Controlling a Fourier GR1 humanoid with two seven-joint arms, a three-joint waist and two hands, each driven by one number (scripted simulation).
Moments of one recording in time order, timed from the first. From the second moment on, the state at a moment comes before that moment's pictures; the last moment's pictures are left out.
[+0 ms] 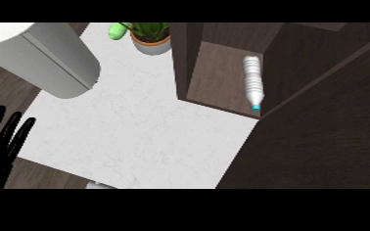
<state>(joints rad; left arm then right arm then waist) 0.33 0.76 -0.12 -1.86 0.98 -0.25 -0.47 0.35 -0.52 0.60 -2.48 -0.02 0.56 0.06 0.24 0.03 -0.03</state>
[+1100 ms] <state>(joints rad) 0.29 0.78 -0.10 -1.84 1.00 -0.30 -0.47 0.25 -0.41 0.57 -2.39 -0.17 0.53 0.16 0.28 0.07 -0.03</state>
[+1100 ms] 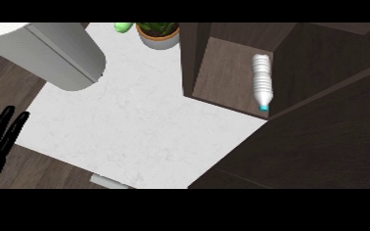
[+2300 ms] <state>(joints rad) 0.29 0.77 -0.08 -1.77 1.03 -0.32 -0.46 -0.51 -0.06 0.37 -1.75 -0.14 0.27 0.54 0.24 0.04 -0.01</state>
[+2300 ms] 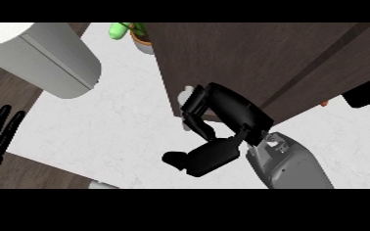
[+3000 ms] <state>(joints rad) 0.31 0.76 -0.06 -1.75 1.04 -0.34 -0.48 -0.83 0.00 0.29 -1.36 -0.17 -0.06 0.52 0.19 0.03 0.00</state>
